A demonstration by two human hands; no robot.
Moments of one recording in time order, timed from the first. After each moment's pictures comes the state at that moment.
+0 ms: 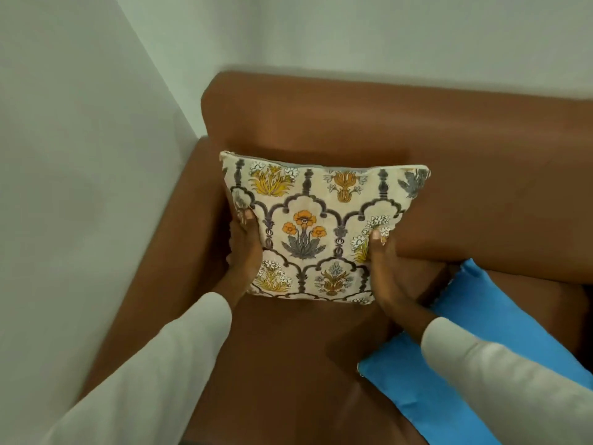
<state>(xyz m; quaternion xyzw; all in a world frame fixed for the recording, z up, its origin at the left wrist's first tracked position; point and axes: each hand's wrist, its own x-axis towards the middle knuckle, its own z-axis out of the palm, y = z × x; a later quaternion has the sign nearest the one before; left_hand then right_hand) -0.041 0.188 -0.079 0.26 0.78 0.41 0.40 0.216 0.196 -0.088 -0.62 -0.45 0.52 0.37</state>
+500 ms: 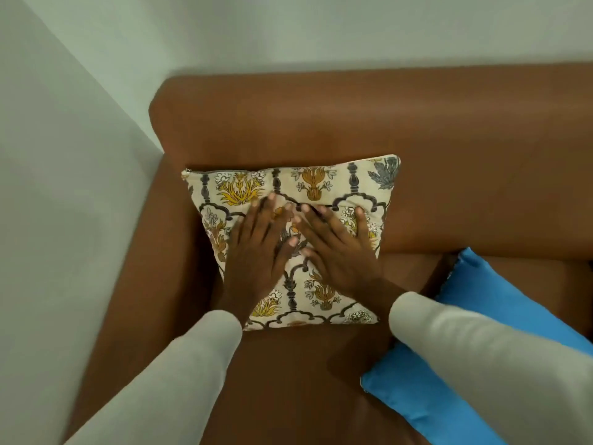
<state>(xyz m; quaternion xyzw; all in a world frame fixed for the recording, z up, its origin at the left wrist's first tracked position) -0.020 0.209 -0.129 0.74 0.65 0.17 -0.03 0.196 0.242 -0.155 -0.44 -0.88 -0.09 0.17</state>
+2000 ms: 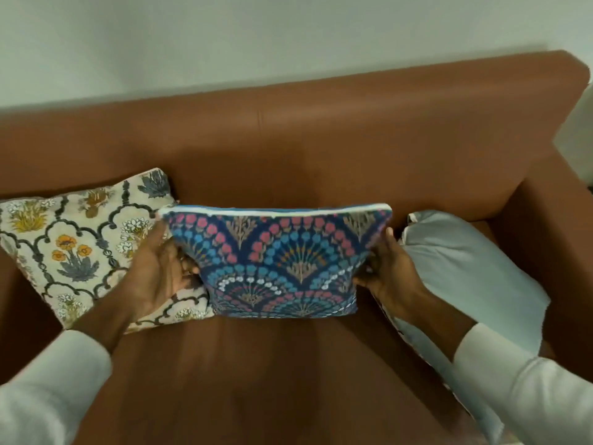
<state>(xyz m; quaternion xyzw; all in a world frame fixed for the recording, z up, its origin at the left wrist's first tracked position) 0.234 0.179 -0.009 0.30 0.63 0.34 0.63 0.633 0.149 -0.049 -0.59 -0.13 0.65 0.47</state>
